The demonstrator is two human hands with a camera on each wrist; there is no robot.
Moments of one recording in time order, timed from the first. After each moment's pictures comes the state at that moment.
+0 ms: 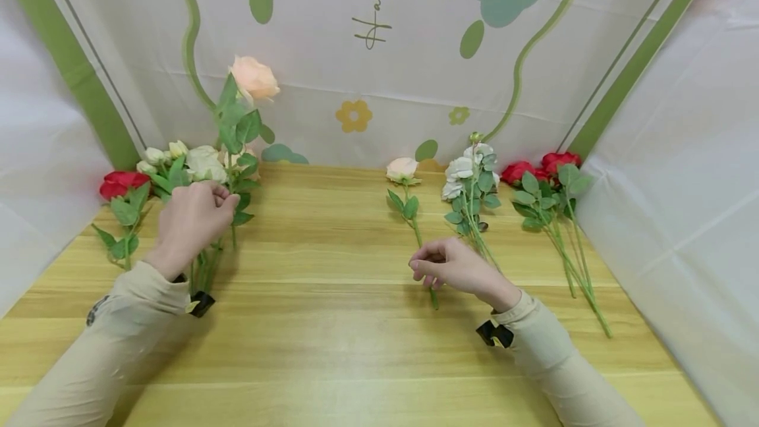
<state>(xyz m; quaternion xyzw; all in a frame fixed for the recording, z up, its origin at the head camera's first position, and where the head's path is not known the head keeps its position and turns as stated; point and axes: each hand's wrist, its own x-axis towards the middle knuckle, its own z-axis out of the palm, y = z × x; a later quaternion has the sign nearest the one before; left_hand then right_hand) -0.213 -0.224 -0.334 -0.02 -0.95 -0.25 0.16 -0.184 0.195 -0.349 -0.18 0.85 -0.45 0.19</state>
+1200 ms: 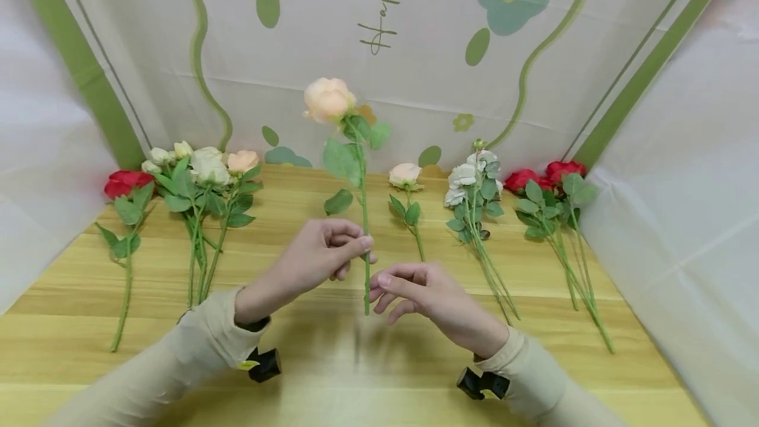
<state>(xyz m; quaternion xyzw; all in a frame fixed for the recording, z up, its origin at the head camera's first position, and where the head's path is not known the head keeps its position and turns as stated) -0.168 -0.077 -0.320 -0.21 -0.75 -0.62 -0.09 -0.140 0.148 -0.332 -0.17 0.68 -0.66 0.27</state>
